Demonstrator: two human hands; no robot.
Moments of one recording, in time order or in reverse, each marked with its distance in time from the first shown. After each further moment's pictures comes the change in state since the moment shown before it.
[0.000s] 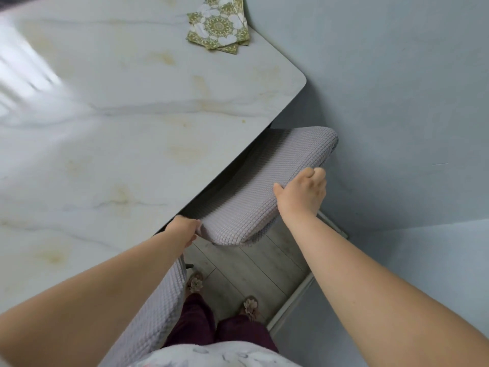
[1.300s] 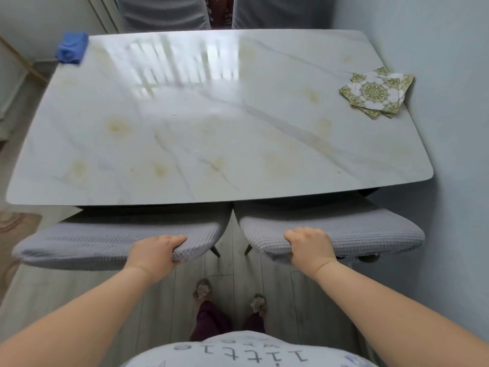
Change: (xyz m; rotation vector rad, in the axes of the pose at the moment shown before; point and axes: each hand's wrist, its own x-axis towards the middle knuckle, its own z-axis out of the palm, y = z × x) left_hand -0.134 -0.144 -0.030 0.904 0.532 0.154; right_hand 0.012 0.001 0.019 -0.457 -0.307 -1.469
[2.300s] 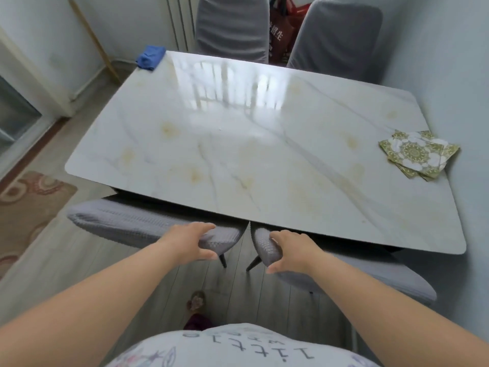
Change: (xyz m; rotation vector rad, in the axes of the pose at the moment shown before) left_hand 0.003 0.007 -0.037 -0.486 -0.109 -0.078; right_hand 0.066 -0.026 -0.073 0.180 -0.329 -0.248
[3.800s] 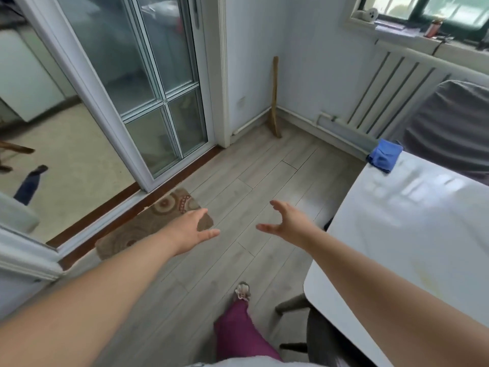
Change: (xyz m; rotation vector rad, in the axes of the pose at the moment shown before) left_hand -0.072 -0.672 -0.288 -0.471 0.314 -0.457; right_hand 0.432 -0.692 -0.189 0.110 0.111 -0.352
